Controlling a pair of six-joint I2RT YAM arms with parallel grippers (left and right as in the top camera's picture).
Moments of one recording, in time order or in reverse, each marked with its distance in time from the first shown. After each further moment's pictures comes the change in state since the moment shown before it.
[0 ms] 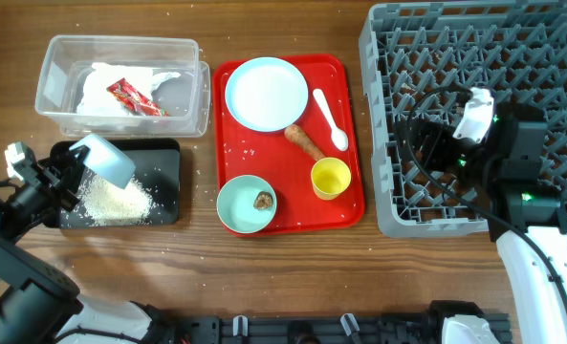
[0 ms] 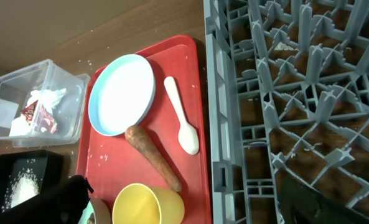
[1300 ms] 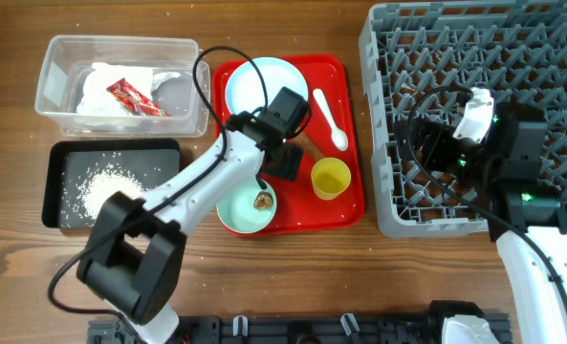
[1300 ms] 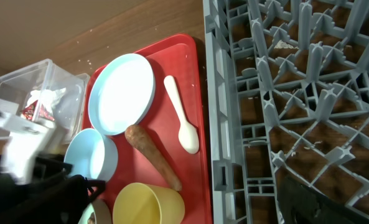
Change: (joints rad) left arm -1.513 0.047 0.250 0.276 -1.645 -0.353; right arm 0.000 0.000 0.000 -0.004 0.000 0.003
